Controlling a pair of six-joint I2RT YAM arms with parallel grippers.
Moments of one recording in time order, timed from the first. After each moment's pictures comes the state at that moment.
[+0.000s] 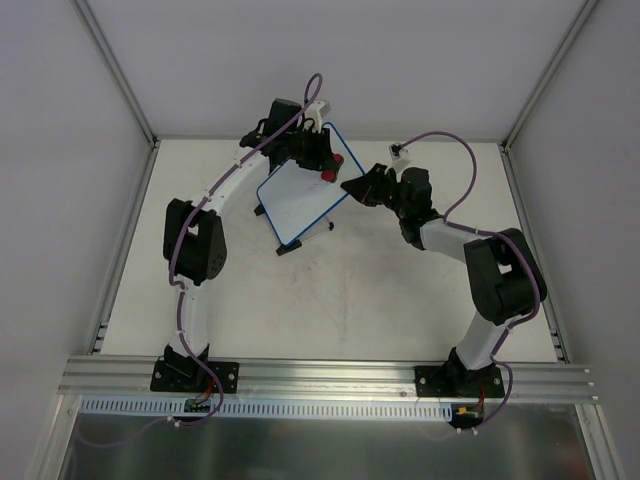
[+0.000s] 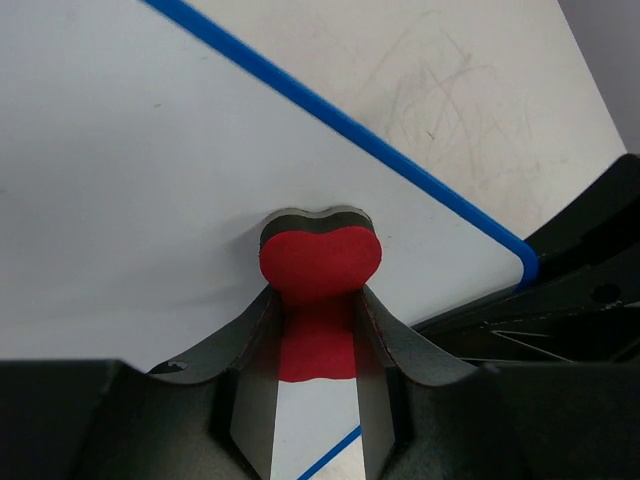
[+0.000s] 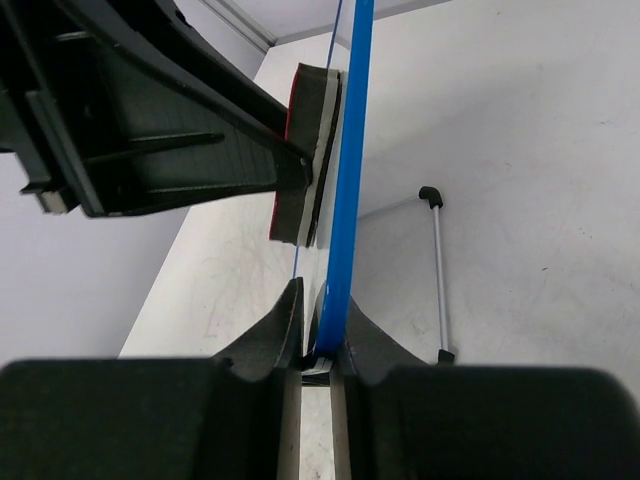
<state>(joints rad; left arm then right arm) -0.43 2.13 1.97 -0.47 0.47 -0.20 0.39 1.76 0.97 0.65 -0.41 0.69</state>
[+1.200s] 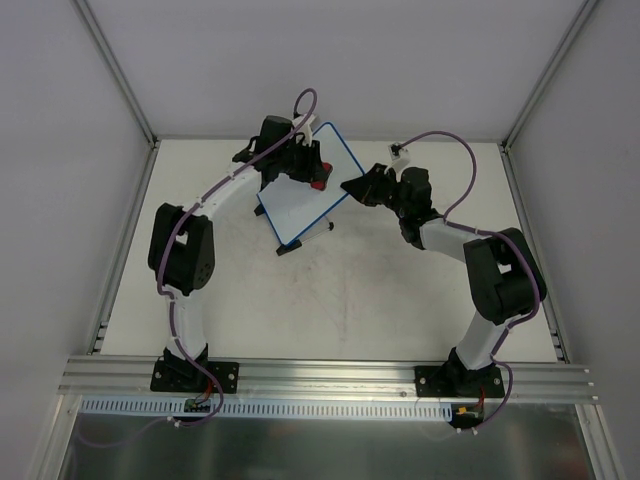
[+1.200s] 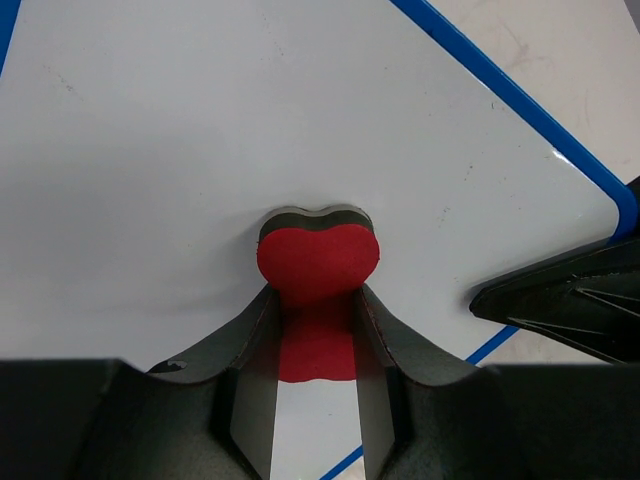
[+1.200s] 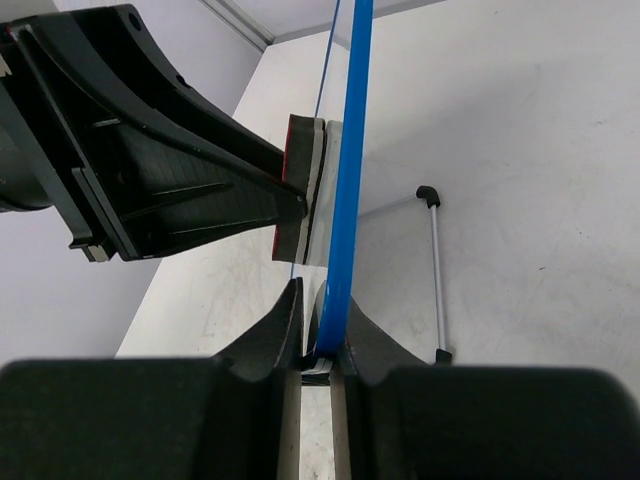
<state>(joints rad) -0.42 2.01 1.70 -0.32 0.40 -0.17 0.40 1.76 0.97 0.65 -0.41 0.69</state>
